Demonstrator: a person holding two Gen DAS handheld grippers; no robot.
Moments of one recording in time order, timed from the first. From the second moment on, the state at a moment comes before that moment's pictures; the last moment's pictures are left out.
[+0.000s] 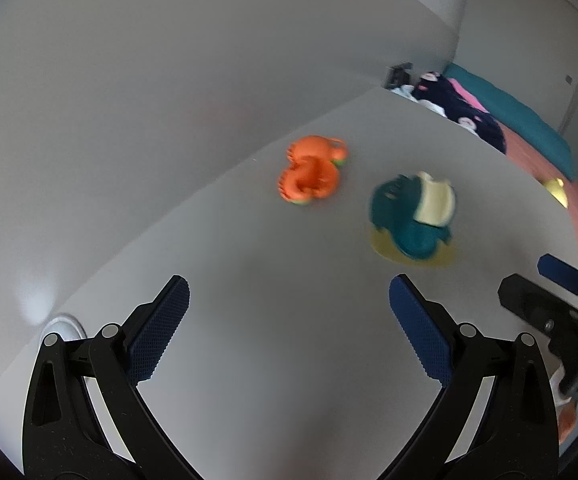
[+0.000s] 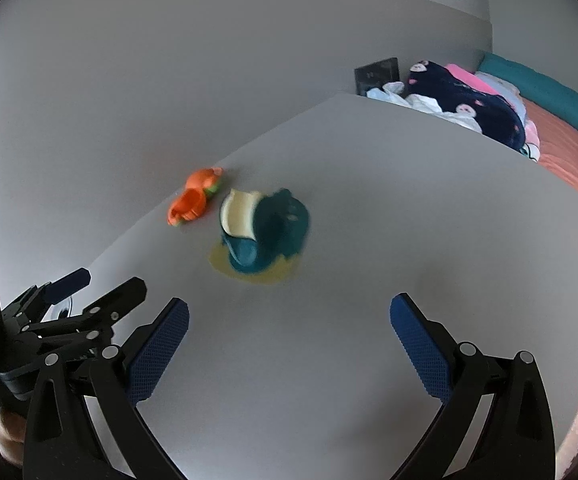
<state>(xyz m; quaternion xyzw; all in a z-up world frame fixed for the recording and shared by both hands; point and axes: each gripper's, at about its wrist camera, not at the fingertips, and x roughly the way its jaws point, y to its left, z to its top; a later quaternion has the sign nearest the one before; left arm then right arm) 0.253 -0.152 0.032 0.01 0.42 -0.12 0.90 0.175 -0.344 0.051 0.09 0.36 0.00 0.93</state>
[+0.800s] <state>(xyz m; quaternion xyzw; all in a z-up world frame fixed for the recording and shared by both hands) 0.276 -0.141 0.021 0.00 0.43 -0.10 0.90 0.271 -0.320 0.035 0.08 0.41 -0.08 0.91</state>
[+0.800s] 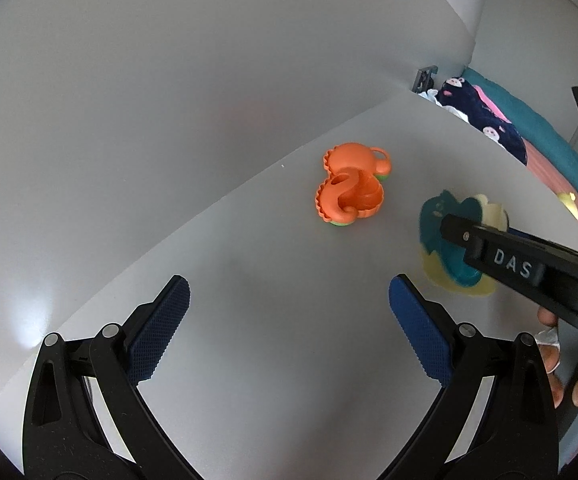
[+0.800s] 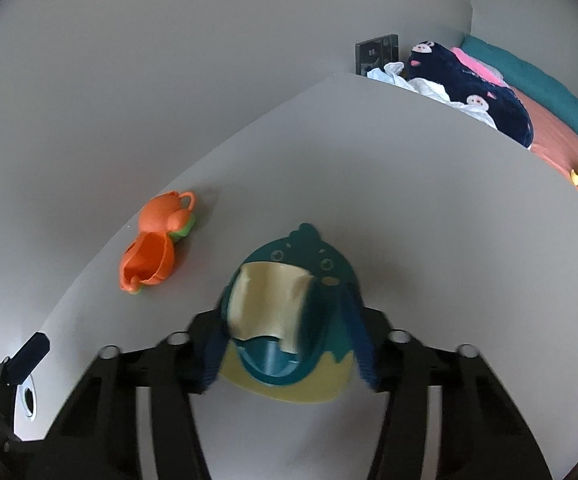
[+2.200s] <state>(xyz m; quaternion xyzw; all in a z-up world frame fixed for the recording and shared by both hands) 0.326 -0.221 0.015 0.03 0.44 -0.11 0.89 0.226 -0.406 0.074 0.11 0.36 -0.06 0.92</state>
